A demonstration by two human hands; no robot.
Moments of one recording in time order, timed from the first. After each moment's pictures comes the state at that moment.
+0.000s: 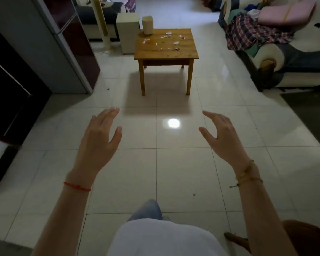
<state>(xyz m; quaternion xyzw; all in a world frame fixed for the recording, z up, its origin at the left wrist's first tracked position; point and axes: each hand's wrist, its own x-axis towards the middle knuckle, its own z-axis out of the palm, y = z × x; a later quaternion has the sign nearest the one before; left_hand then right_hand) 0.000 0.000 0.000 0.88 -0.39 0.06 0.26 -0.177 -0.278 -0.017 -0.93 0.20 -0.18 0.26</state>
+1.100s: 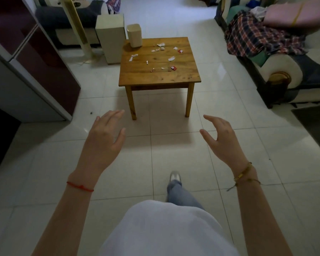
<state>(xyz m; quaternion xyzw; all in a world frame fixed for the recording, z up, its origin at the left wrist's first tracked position) 0.414 -0.328 -0.030 0.88 -0.41 0.01 0.24 0.220 -0.593 -0.056 -0.91 0.27 -0.17 0.26</state>
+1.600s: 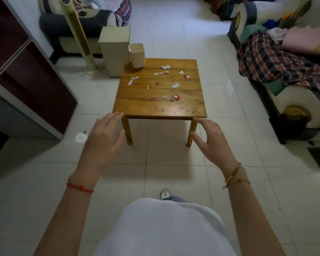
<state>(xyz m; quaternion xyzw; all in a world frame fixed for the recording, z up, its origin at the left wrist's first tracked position) 0.615 -0.551 -0.031 0.90 -0.35 0.01 0.26 0.458 -0.817 -0.054 -0.93 0.20 -0.16 0.27</state>
